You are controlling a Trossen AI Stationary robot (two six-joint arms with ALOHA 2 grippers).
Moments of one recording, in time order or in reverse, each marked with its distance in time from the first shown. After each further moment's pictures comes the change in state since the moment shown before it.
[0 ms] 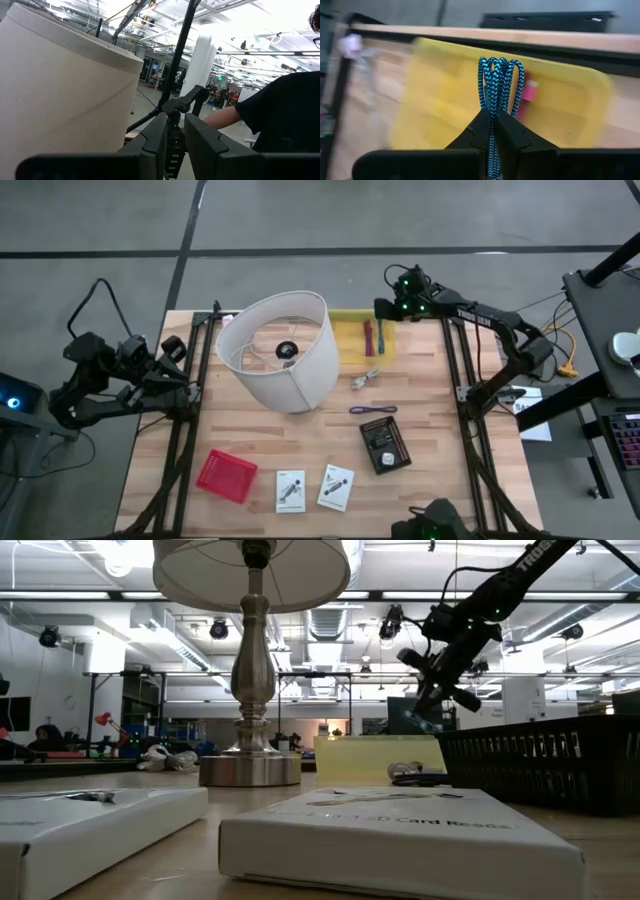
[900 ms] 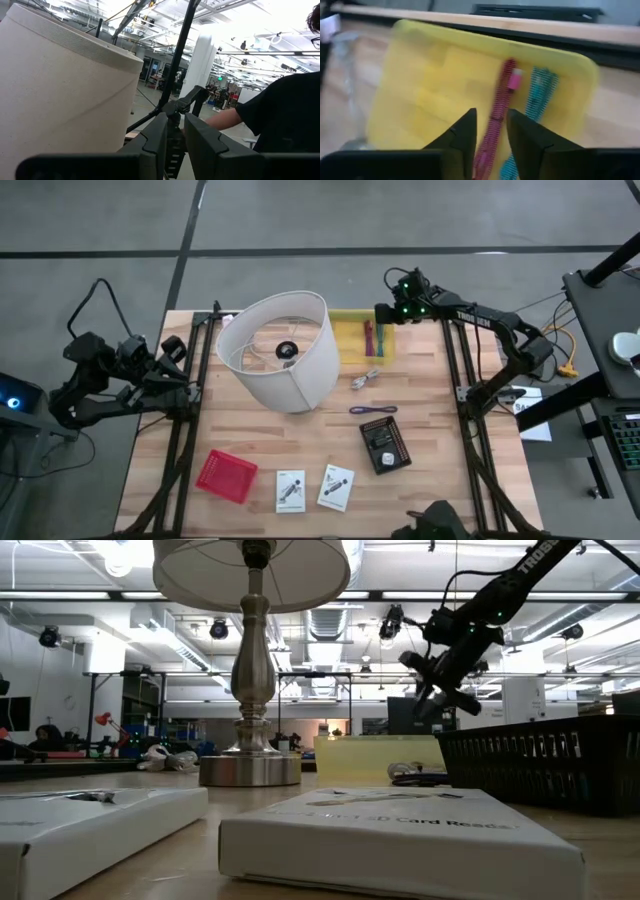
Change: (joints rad) left arm 0.000 0.000 0.000 0.000 0.000 0.000; right arm 0.002 0.000 -0.032 0.012 -0.022 -0.085
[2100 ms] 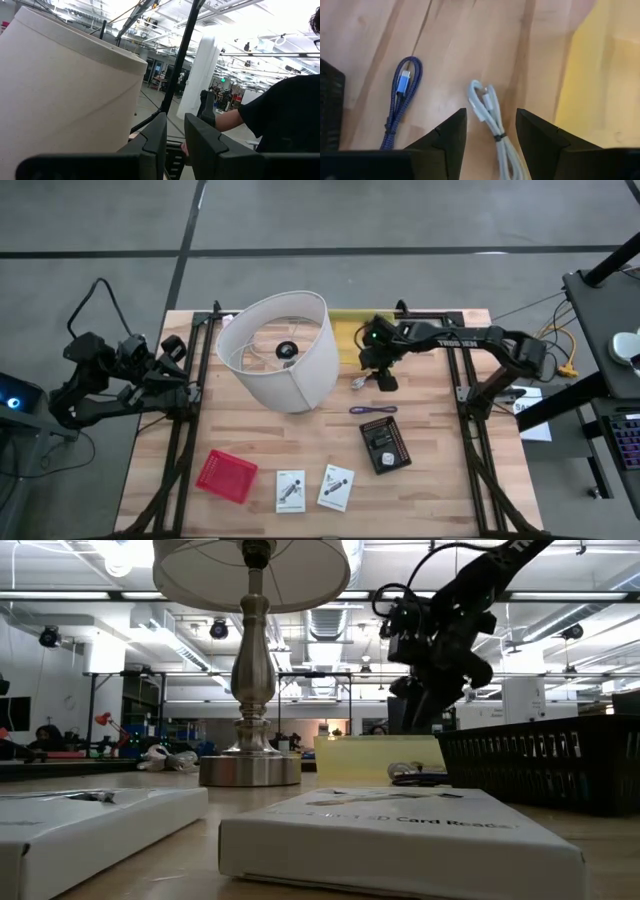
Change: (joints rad) left arm 0.000 0.000 0.000 0.000 -0.019 0.001; right arm 0.440 0.020 -0.047 -0.161 -0.056 -1.143
